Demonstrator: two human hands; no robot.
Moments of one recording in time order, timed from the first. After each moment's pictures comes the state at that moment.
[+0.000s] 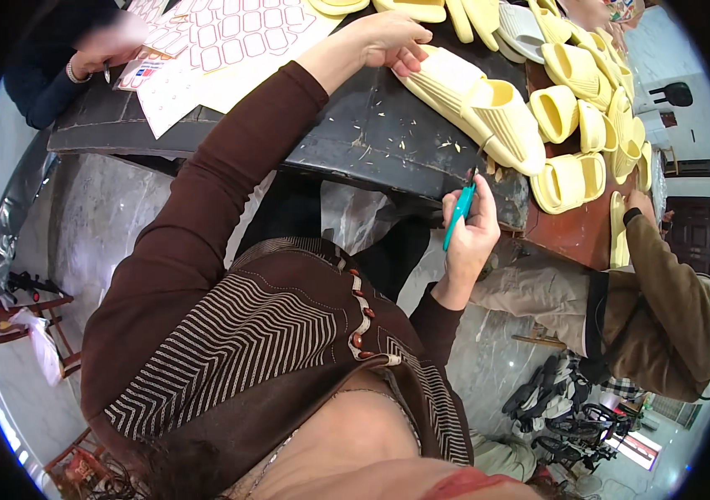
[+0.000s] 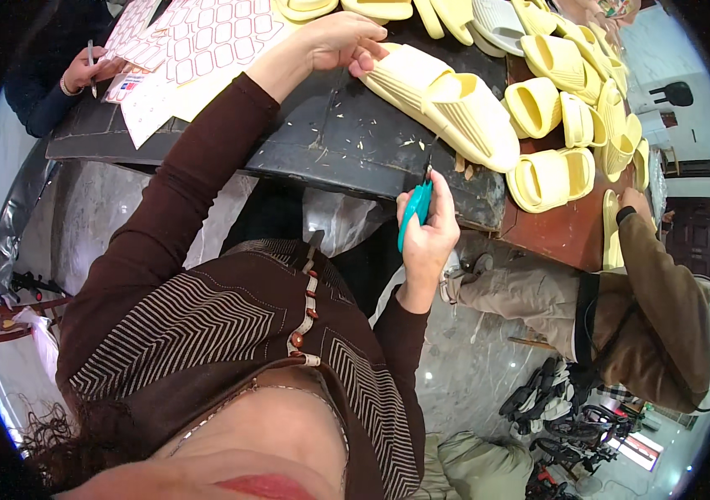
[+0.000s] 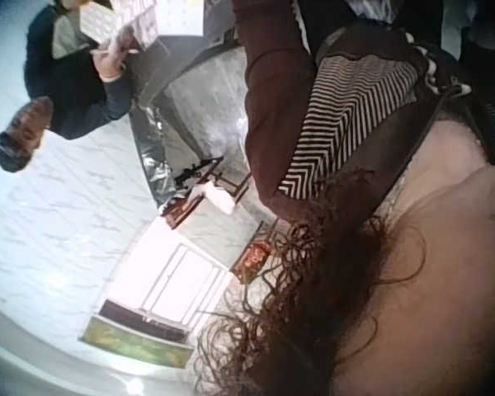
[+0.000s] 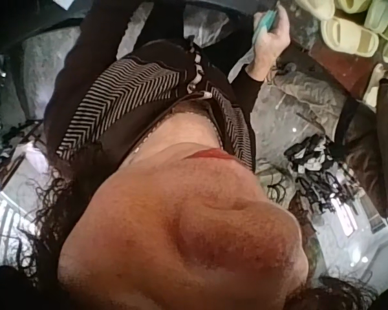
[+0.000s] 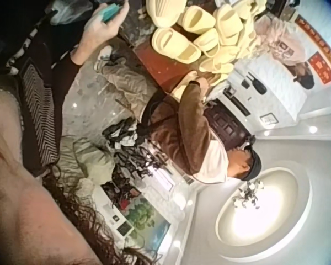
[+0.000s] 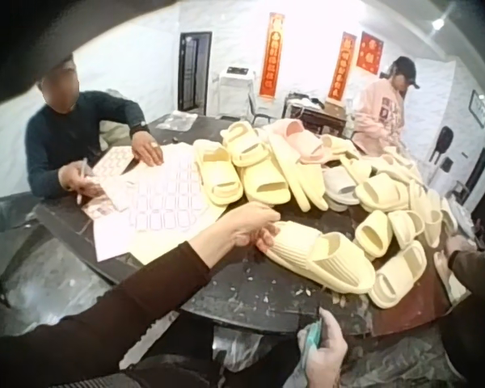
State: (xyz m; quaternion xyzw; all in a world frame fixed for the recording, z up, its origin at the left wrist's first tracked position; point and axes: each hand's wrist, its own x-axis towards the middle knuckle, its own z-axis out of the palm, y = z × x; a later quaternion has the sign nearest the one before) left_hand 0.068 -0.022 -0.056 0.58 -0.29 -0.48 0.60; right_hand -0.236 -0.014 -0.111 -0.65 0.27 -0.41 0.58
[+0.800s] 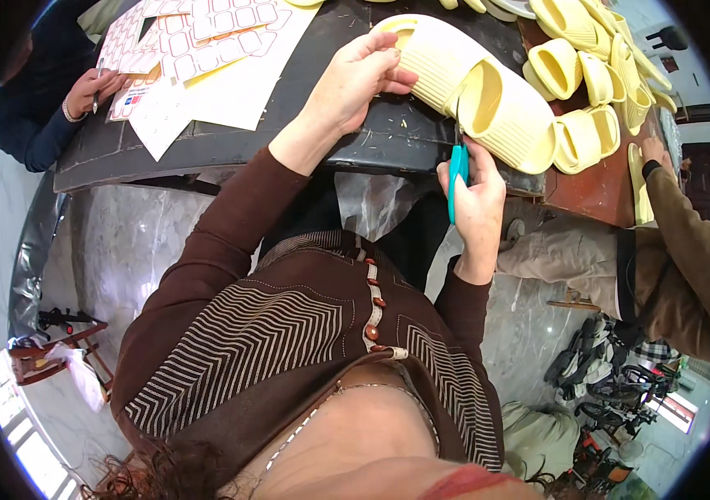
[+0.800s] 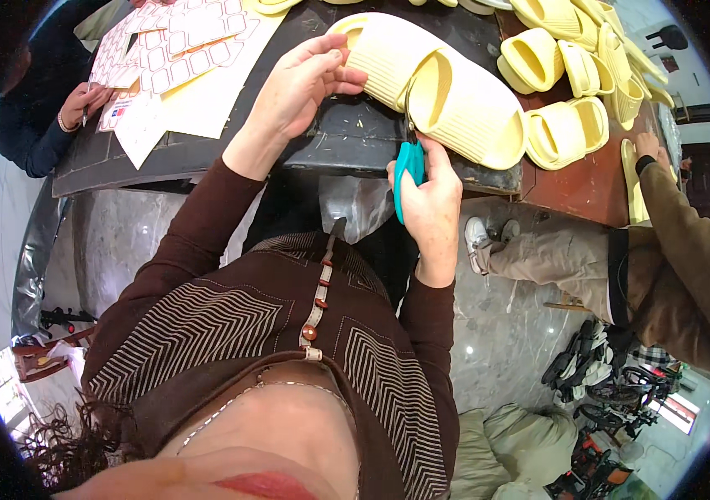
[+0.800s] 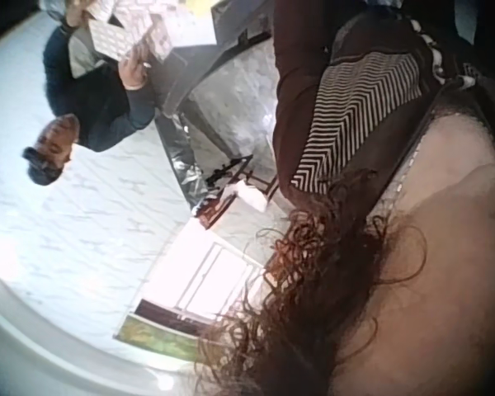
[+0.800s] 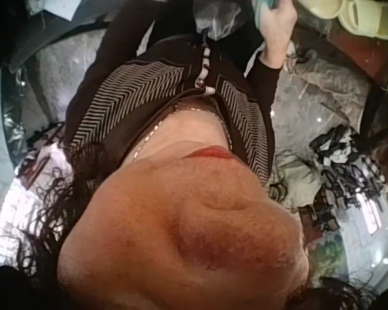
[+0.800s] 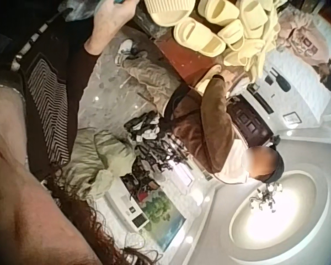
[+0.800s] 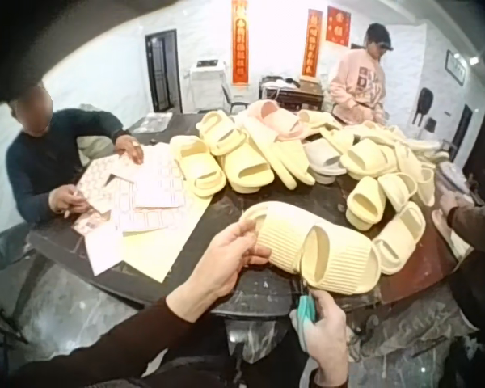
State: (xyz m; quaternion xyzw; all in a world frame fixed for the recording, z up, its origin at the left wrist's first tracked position) left_hand -0.014 0.046 -0.078 0.43 -0.28 -0.39 0.77; right_hand -0.219 -0.008 -0.089 -0.68 0.36 -0.31 0.57
